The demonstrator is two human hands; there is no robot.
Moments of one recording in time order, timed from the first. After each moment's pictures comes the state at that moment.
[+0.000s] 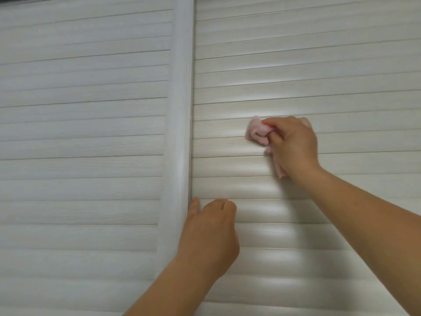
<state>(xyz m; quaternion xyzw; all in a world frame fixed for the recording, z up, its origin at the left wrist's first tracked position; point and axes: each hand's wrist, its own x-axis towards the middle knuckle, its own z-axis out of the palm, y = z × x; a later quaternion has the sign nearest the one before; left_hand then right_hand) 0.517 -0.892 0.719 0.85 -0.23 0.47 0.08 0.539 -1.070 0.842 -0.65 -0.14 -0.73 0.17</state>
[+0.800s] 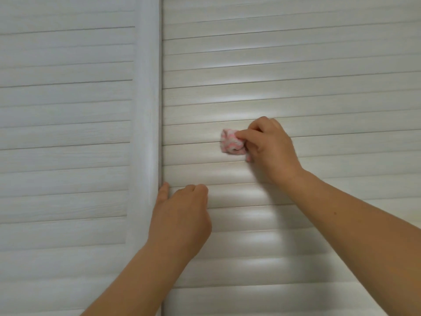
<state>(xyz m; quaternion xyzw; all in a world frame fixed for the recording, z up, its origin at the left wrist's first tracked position) 0.518 -0.901 0.724 0.84 -0.19 0.49 0.09 0.526 -1.086 0.803 -0.71 -0.17 -0.68 0.09</state>
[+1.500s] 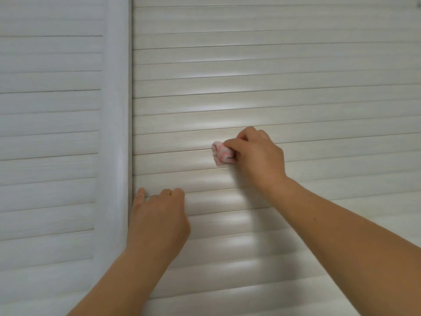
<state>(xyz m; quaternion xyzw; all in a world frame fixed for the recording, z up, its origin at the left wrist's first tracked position) 0.515 -0.914 0.730 0.85 -0.15 0.50 0.06 0.498 -1.097 0.800 -0.76 -0.04 -0.64 0.07</state>
